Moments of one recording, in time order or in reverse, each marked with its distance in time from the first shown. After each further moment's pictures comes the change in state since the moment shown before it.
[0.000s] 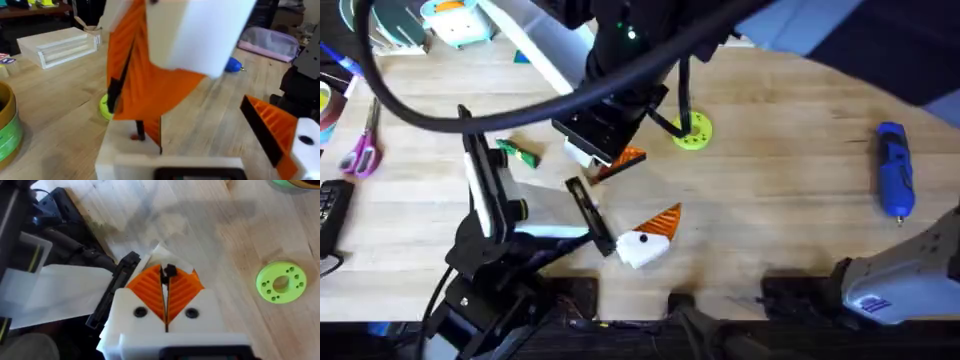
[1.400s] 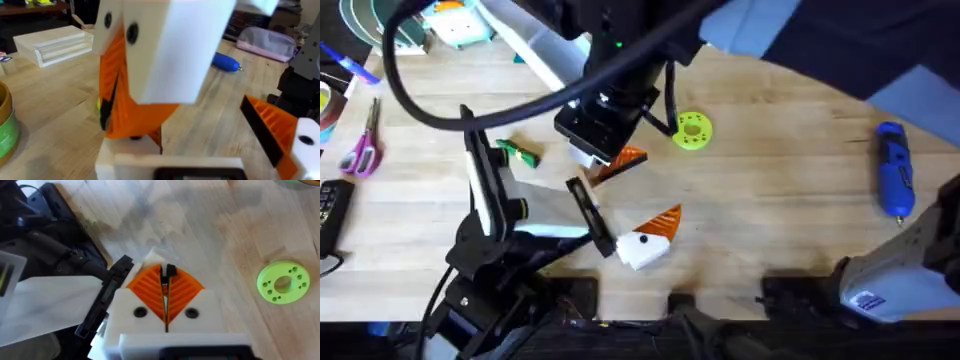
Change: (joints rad) left arm 0.000 0.002 0.000 -0.001 0.007 -0.010; right arm -0.015 0.051 0.002 -0.006 -0.009 -0.019
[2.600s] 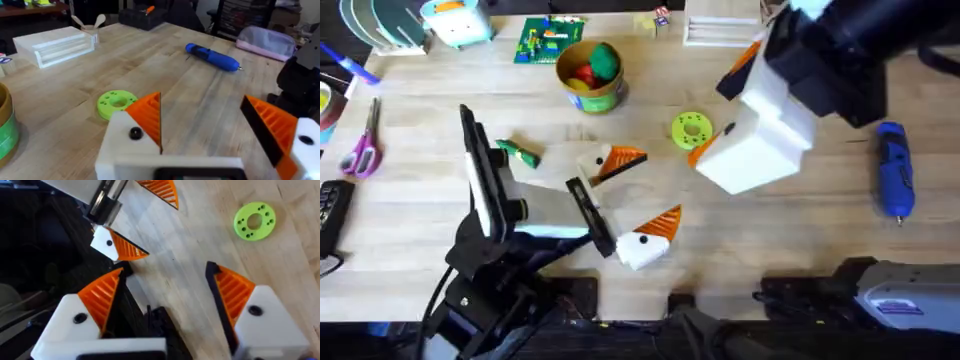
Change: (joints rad) left arm 0.001 0.000 0.000 0.001 0.005 0.006; right arm -0.244 -0.369 0.042 -0.371 -0.138 -0.230
